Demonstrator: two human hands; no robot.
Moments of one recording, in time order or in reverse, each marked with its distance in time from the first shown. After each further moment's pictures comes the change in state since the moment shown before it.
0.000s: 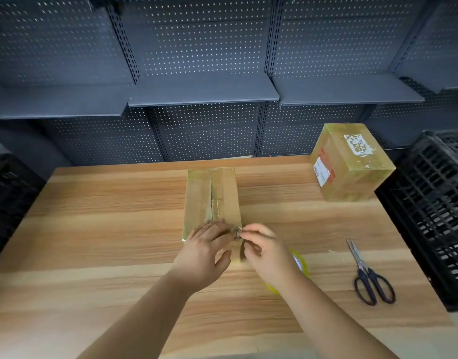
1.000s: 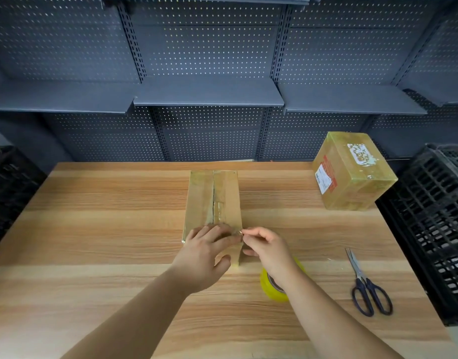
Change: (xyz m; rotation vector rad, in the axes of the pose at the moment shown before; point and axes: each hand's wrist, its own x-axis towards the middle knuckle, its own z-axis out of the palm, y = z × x) left_hand 0.002 0.000 -0.003 0.034 -0.095 -0.063; right_hand 0.020 -0.004 -0.002 0.627 -0.043 0.568
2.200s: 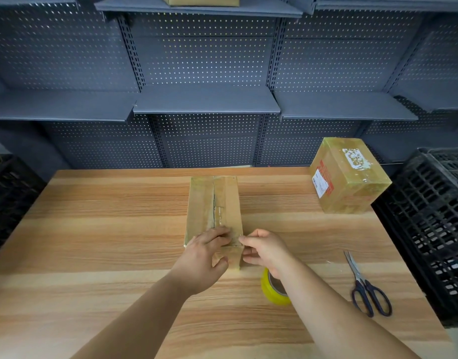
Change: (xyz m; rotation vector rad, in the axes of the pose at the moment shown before) left_hand -0.002 -0.005 -0.002 -0.195 -0.045 -0.108; right_hand 0.010 -0.022 0.008 0.022 -0.022 0.296
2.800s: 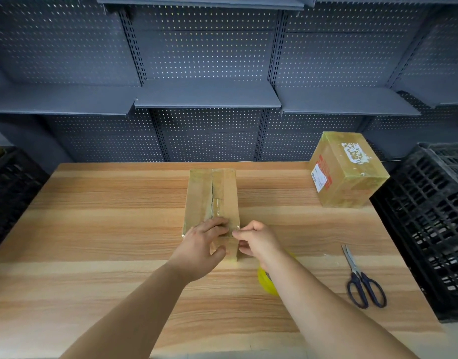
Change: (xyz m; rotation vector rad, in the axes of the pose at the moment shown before) left_hand 0.001 0.005 -0.002 -0.018 0.003 -0.019; right_hand -0.007 0.006 0.009 0.006 0.058 -0.047
